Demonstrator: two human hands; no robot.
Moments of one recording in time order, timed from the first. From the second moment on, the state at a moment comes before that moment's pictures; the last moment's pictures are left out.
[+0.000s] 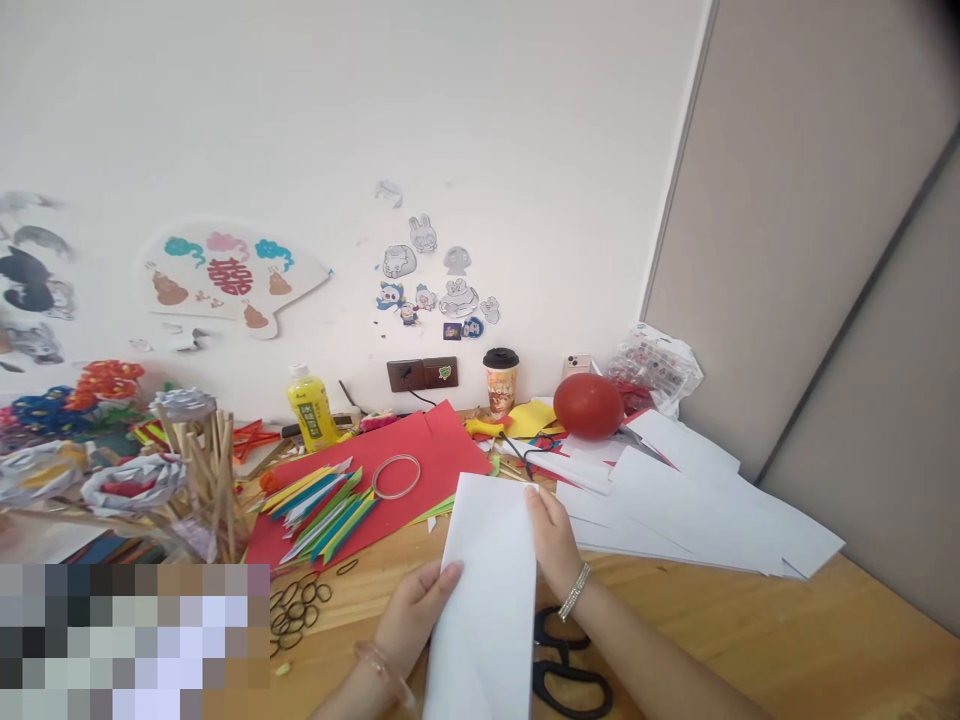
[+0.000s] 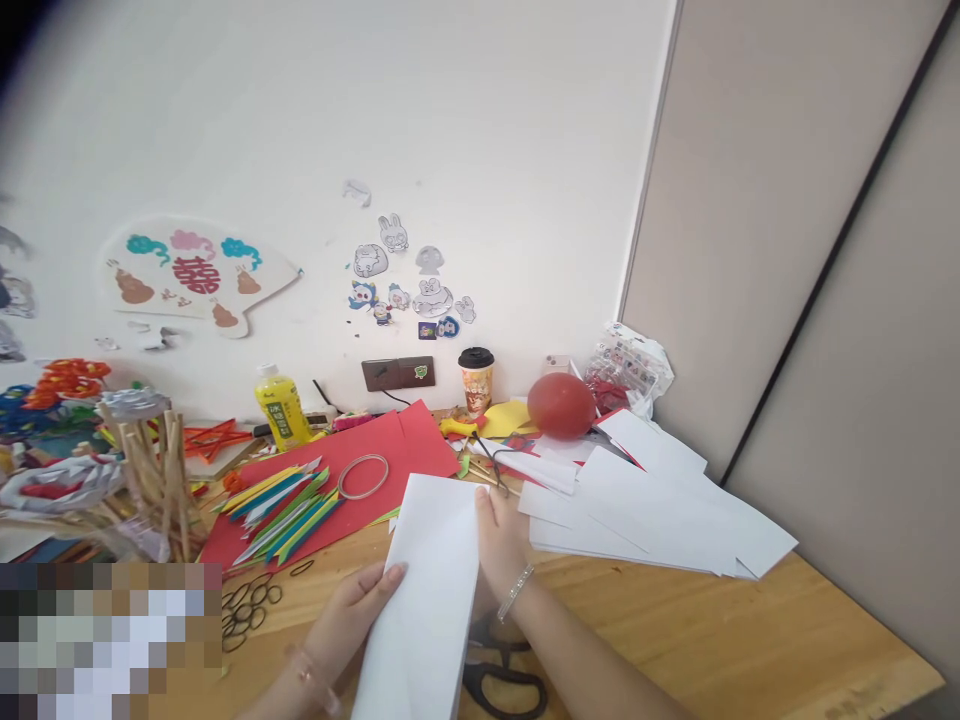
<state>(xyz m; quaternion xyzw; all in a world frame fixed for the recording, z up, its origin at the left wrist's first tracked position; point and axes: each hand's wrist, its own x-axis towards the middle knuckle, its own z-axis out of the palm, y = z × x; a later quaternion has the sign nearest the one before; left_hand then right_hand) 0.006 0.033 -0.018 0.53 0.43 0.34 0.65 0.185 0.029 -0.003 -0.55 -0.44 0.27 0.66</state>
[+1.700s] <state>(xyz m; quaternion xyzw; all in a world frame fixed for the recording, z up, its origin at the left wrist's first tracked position) -0.017 0.050 0.005 0.56 0.39 0.24 0.69 0.199 0.033 -0.015 -0.31 -0.60 0.65 0.35</state>
